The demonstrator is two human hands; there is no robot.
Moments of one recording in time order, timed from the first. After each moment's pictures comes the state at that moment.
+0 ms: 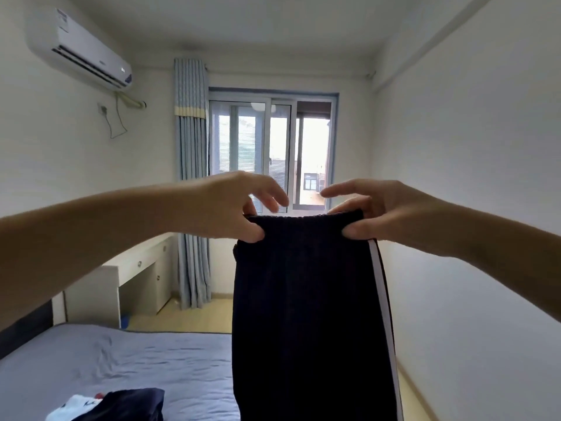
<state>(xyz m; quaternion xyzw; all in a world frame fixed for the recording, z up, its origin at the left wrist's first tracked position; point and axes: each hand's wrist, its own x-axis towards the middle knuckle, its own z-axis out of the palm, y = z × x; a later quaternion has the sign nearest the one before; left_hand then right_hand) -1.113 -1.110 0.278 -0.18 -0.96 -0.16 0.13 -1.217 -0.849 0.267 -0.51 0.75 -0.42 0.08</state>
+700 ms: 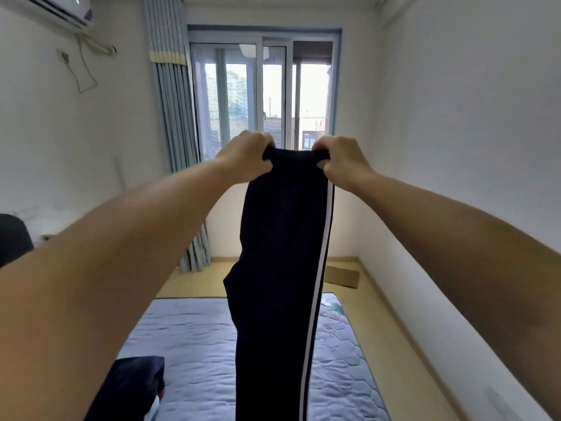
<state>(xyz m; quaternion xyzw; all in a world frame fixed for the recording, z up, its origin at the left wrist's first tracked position) -1.374 -1.152 0.244 -0.05 -0.95 -0.07 0.31 -1.442 -0.966 0.228 -0.31 0.86 -0.28 -0.29</state>
